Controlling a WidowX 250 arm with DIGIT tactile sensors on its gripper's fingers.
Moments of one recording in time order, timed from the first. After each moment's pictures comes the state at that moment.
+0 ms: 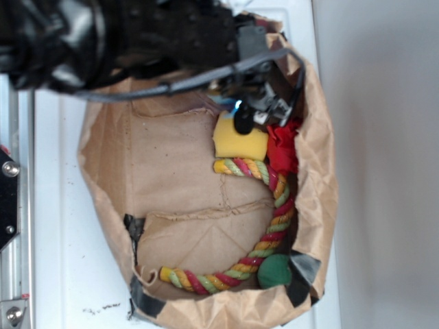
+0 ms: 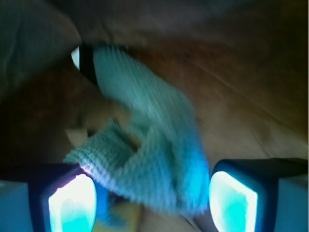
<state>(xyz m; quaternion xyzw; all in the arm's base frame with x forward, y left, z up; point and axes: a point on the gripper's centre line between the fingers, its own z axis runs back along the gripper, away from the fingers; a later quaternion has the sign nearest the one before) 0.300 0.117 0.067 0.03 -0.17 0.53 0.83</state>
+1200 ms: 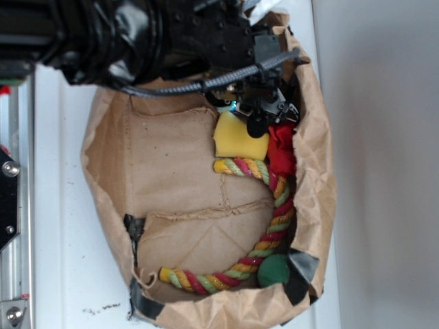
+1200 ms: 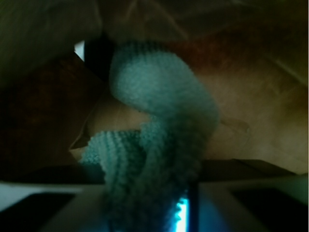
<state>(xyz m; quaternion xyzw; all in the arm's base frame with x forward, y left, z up) 0.306 0.114 0.052 0.01 -0.18 0.53 0.83</state>
